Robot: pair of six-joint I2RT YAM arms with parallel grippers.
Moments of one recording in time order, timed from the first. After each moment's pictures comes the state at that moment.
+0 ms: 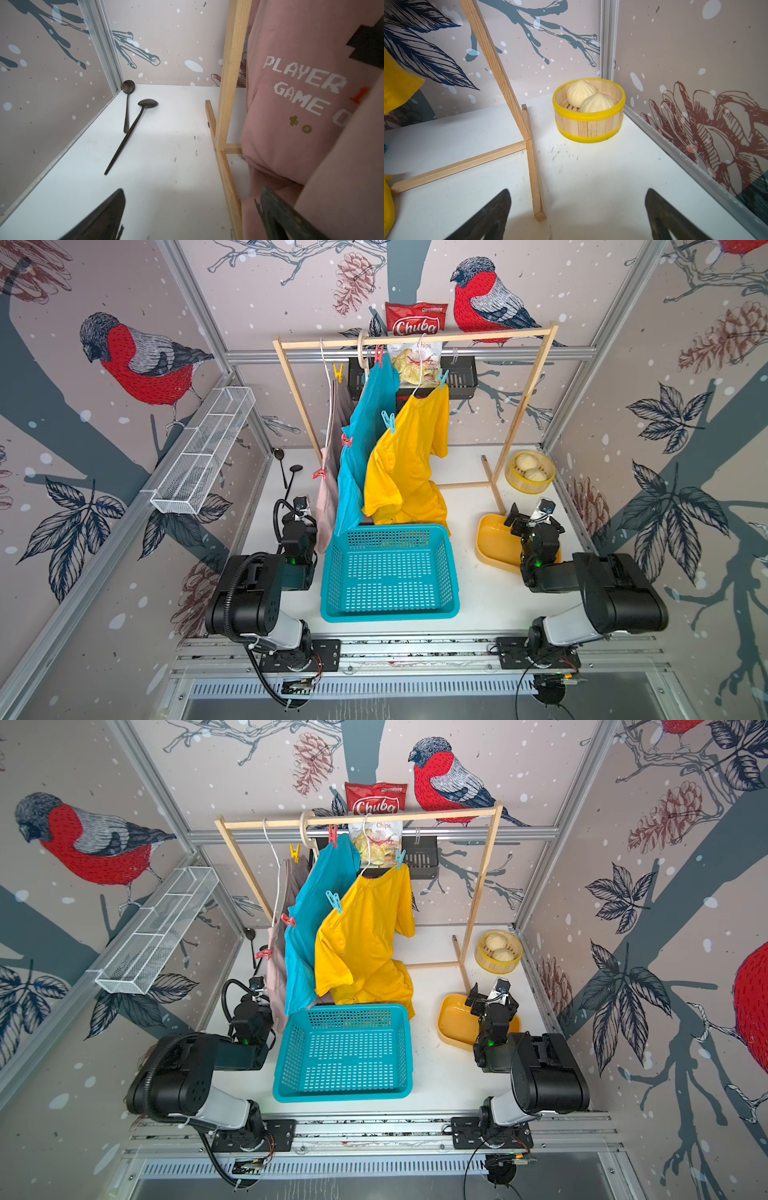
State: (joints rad) left arm 0.01 1.52 0.27 1.05 -0.03 -0.02; right arm 0.03 1.51 0.22 1.12 0.26 0.09
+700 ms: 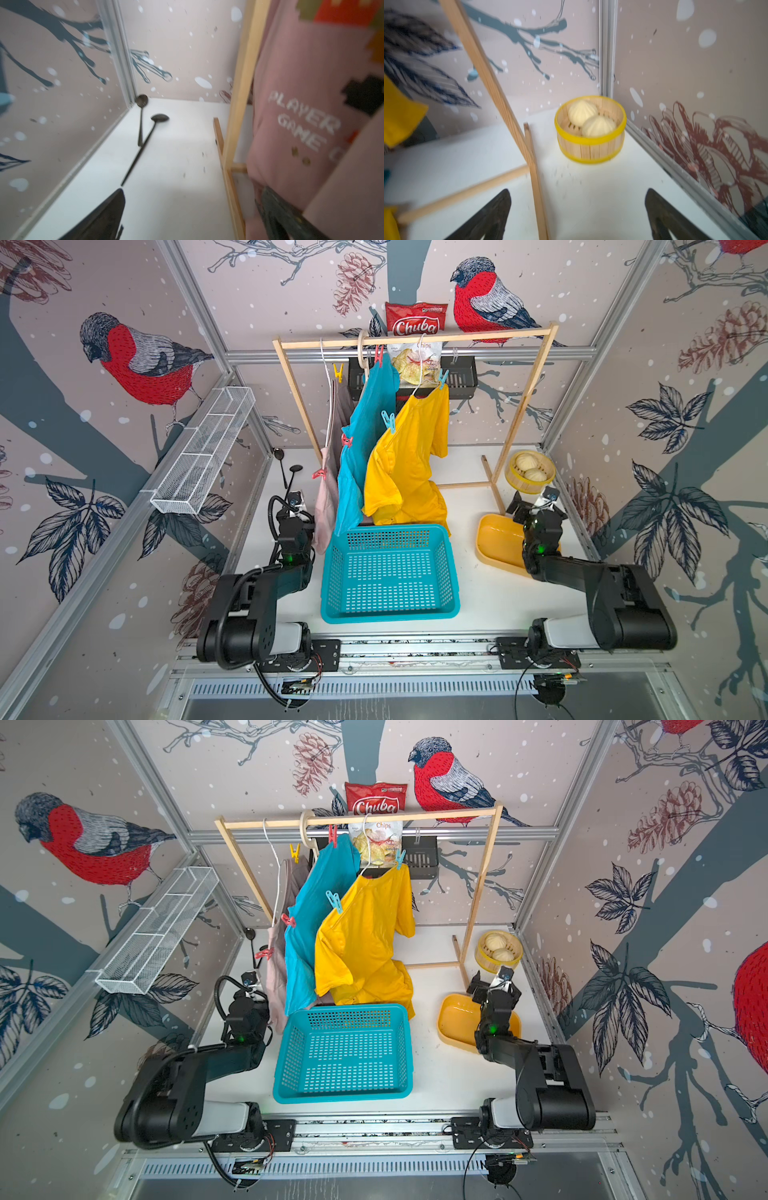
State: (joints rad) left arm 0.01 1.31 0.35 0.85 -0.13 -0.06; right arm 0.03 1.37 0.45 0.80 0.28 0.12
